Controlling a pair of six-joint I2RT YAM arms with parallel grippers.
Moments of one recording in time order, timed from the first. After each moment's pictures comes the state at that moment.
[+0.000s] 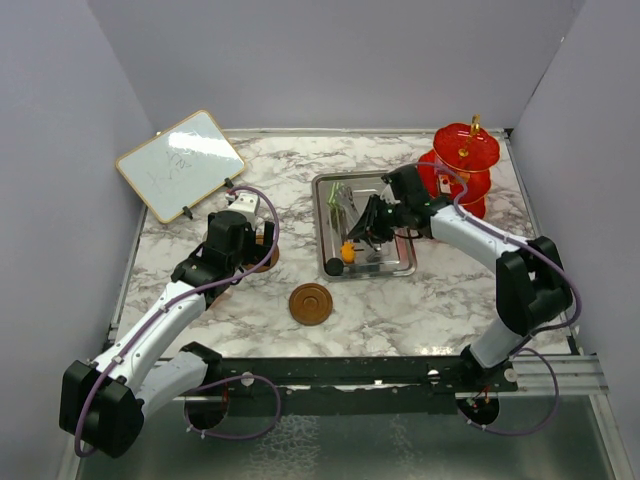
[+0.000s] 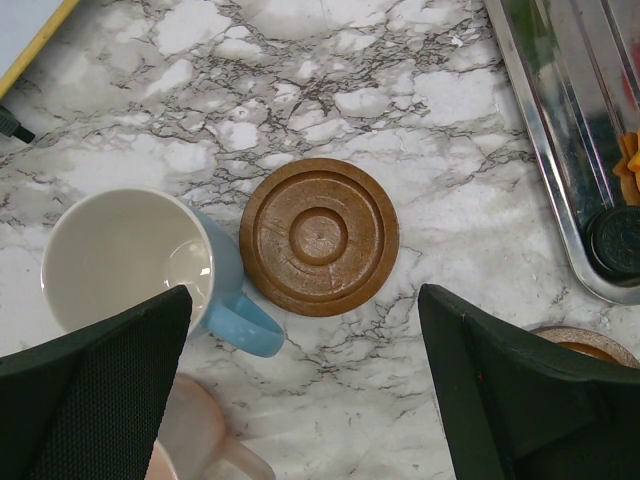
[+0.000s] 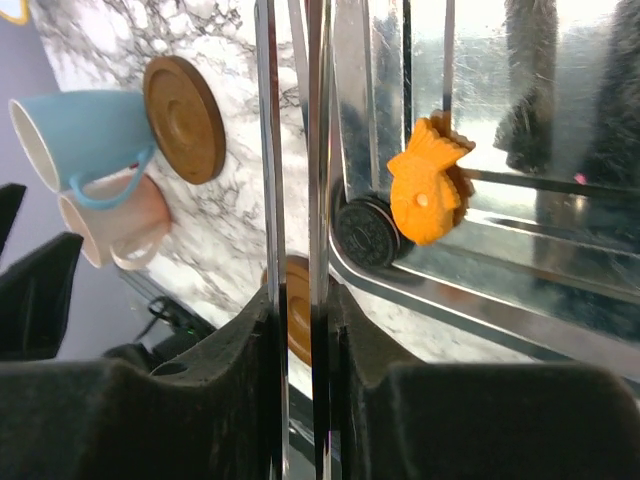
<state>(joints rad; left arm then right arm) -0.43 0.97 0.68 -0.33 -0.23 -0.12 0.46 1.67 1.11 -0.30 -0.44 0.79</state>
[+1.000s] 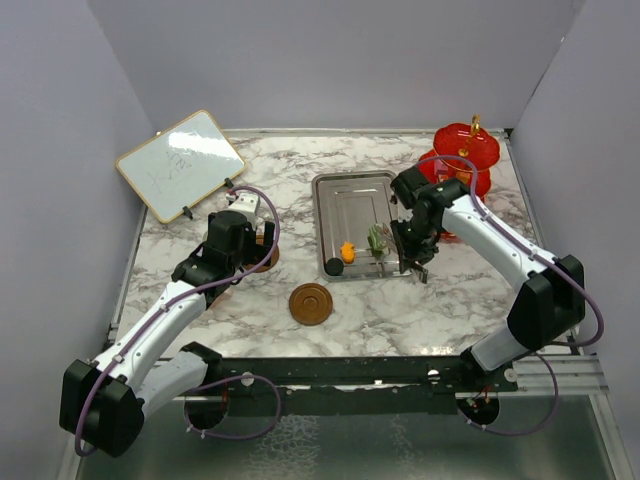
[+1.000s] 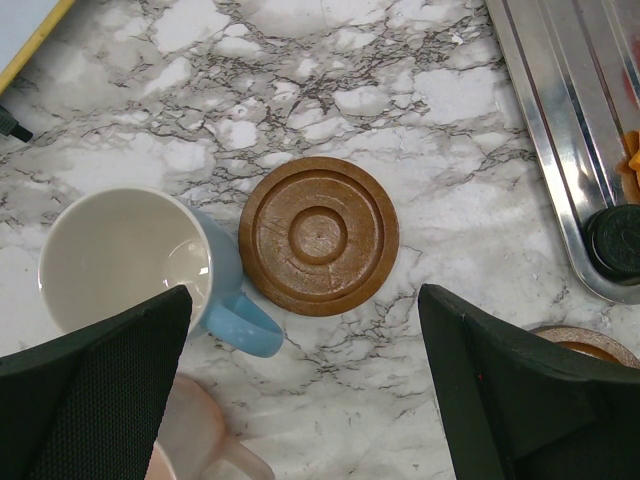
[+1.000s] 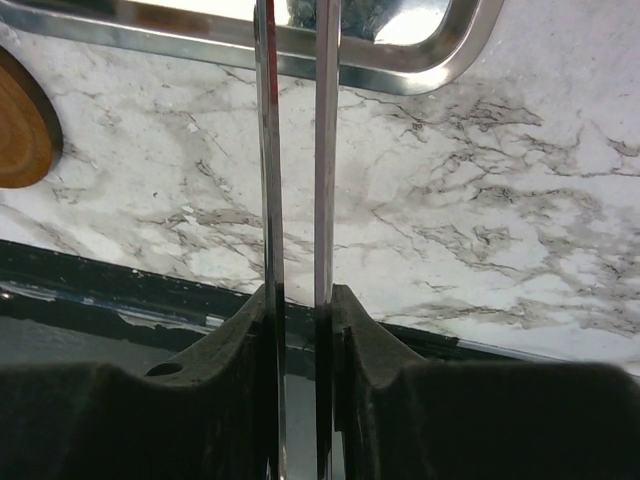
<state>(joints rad) -0.43 0.97 0.68 -0.33 -0.23 -0.12 0.50 1.54 1.33 -1.19 -0.06 0.29</state>
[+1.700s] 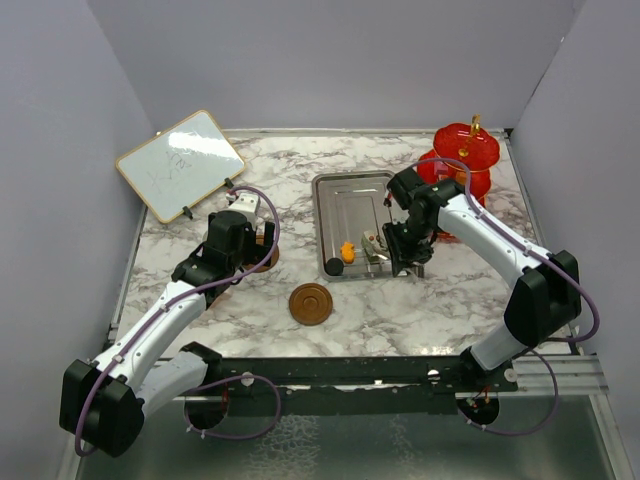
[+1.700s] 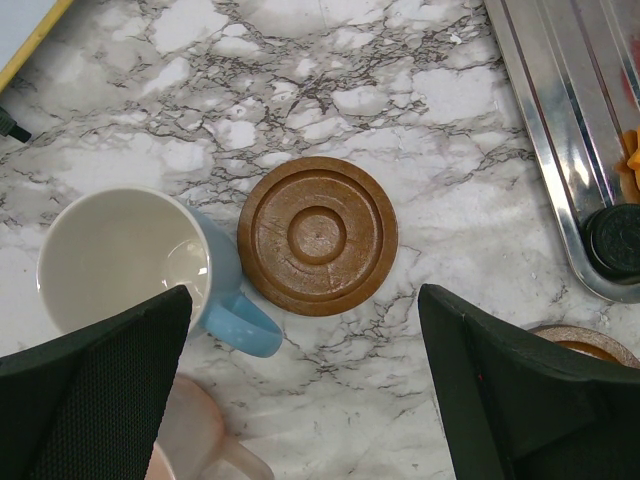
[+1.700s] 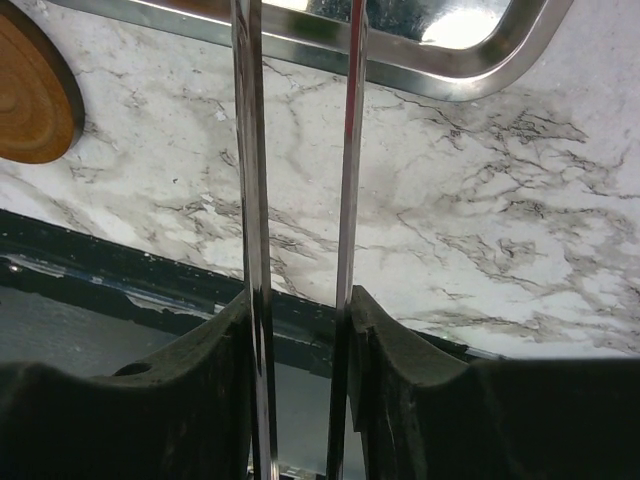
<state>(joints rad) -0.43 0.97 0.68 -0.33 -0.23 -0.12 0.52 1.58 1.34 -1.19 -0.12 0.25</state>
